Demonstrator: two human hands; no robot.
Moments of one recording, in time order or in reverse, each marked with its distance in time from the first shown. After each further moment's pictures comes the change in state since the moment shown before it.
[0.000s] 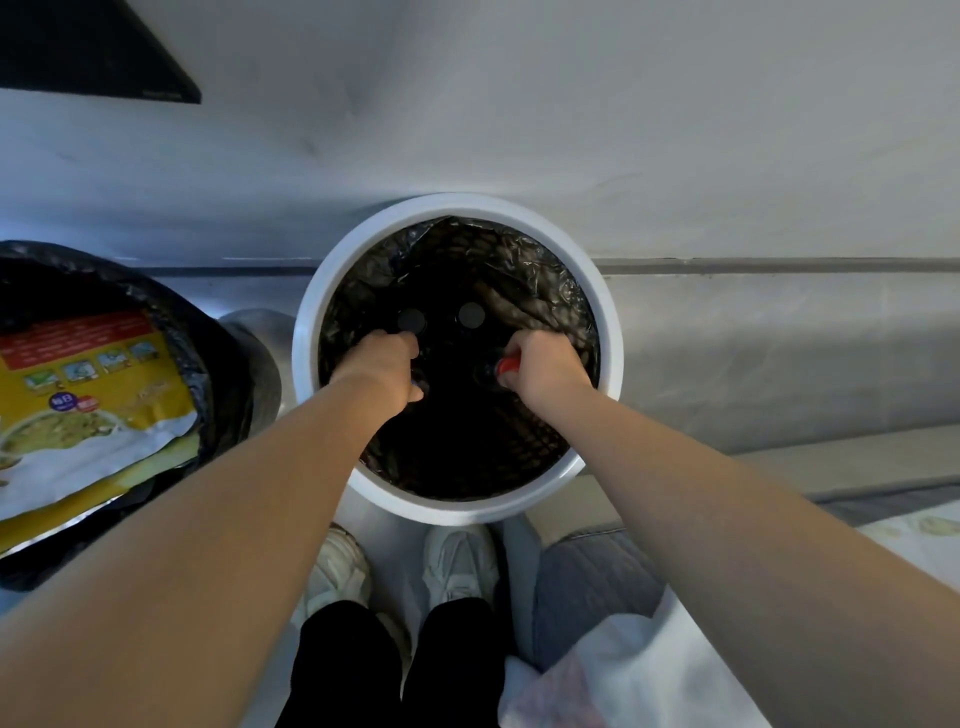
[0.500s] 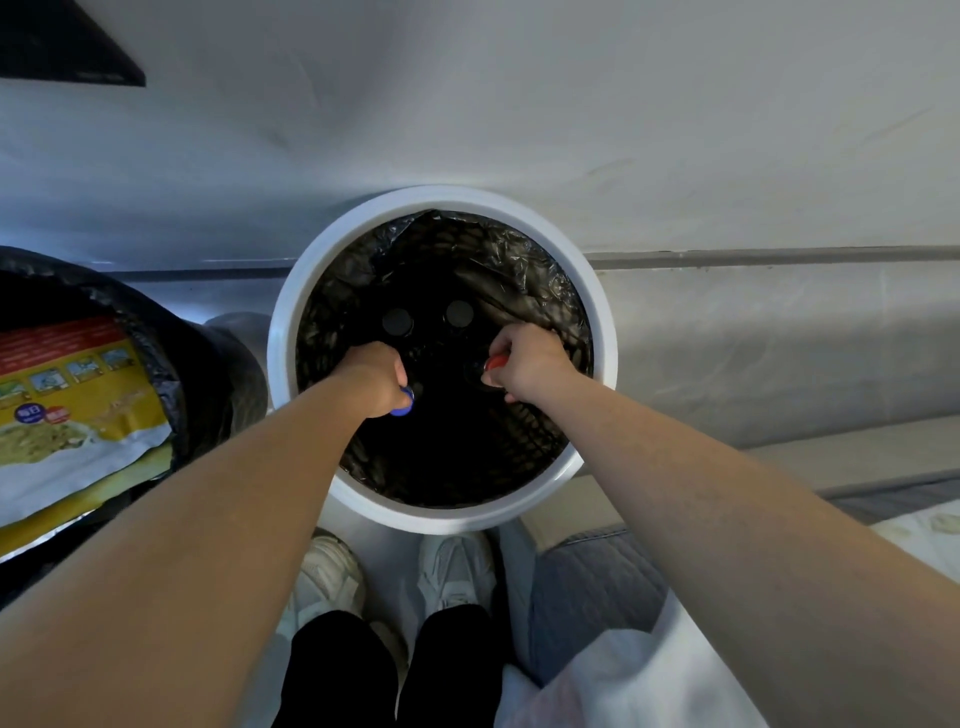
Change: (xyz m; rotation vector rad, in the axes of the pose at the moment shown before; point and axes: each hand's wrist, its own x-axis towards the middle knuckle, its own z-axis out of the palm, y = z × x) left_hand 0.018 -0.002 0.013 -0.155 -0.060 -0.082; right_hand 0.016 0.002 0.004 0.238 -0.088 0.044
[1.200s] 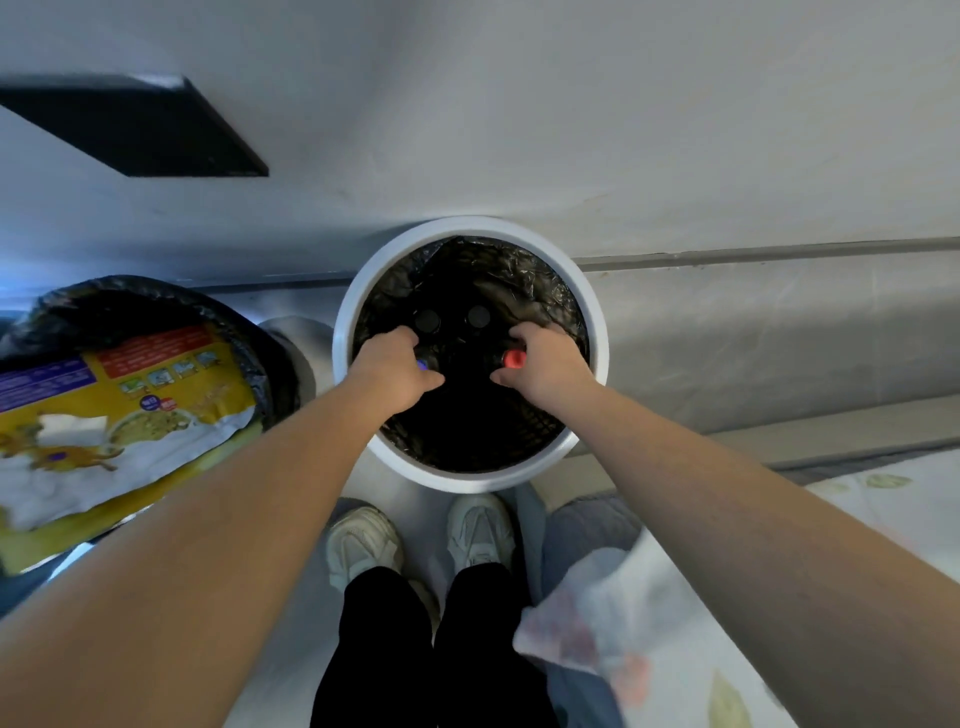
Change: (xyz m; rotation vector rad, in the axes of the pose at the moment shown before) left_hand -0.070 0.006 -0.033 -0.157 0.140 0.043; right_hand -0.061 -0.018 -0.018 -0.080 0.096 -0.069
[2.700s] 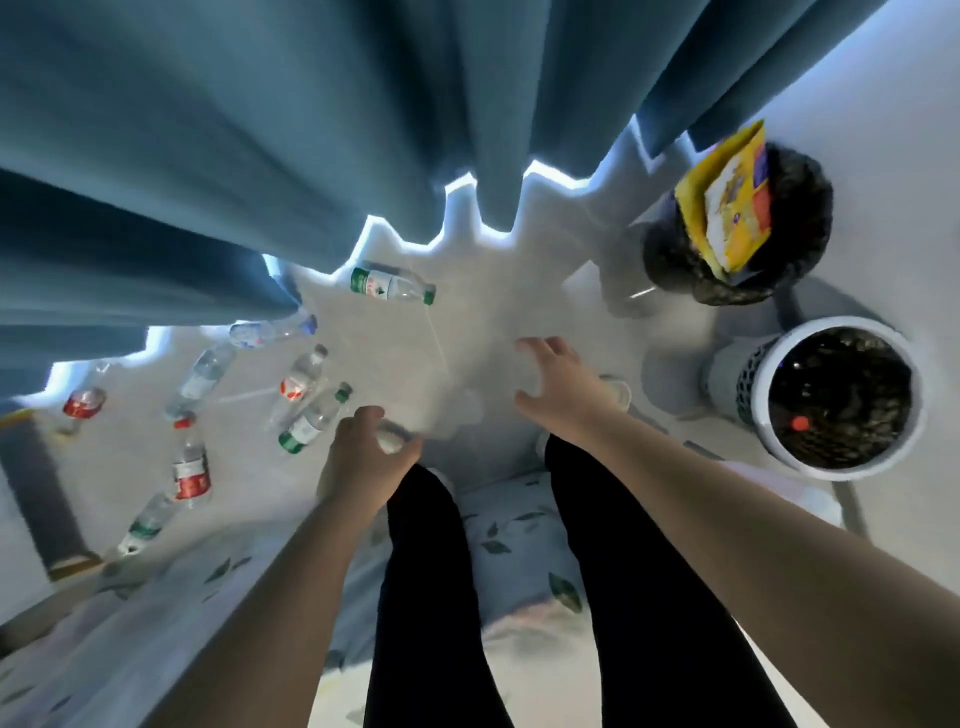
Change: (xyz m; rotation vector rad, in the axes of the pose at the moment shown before) left_hand -0.633 -0.245 0.292 -1.178 0.550 -0.942; right_hand -0.493 -0.126 0.244 -0.982 -0.584 -0.966
